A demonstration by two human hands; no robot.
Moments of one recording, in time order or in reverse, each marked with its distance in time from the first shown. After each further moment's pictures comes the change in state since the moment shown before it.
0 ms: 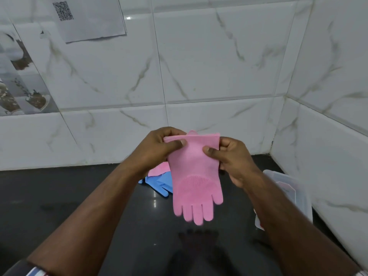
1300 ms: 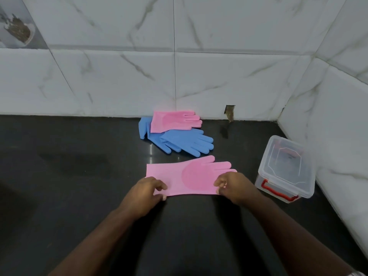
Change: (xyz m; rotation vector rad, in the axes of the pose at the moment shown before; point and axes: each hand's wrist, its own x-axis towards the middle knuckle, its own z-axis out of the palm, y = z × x) left_hand -0.120 -0.228 0.014 0.713 -0.206 -0.202; right_hand -0.075 0.149 -0.015 -1.094 -0.334 0.508
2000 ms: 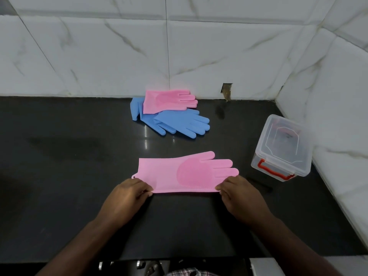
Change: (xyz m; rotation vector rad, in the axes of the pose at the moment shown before) left_hand -0.058 -0.017 0.016 0.049 0.162 0.127; right_hand -0.077 0.019 0.042 -0.251 0.218 -0.228
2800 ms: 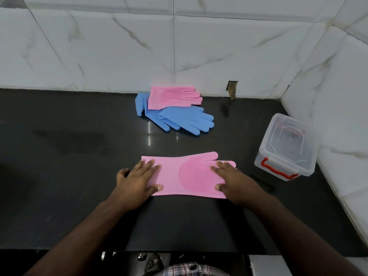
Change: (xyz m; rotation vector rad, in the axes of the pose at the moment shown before) left_hand 0.024 -0.007 0.014 0.234 -0.229 -0.126; right_hand 0.042 0.002 -0.001 0.016 -0.321 0.084
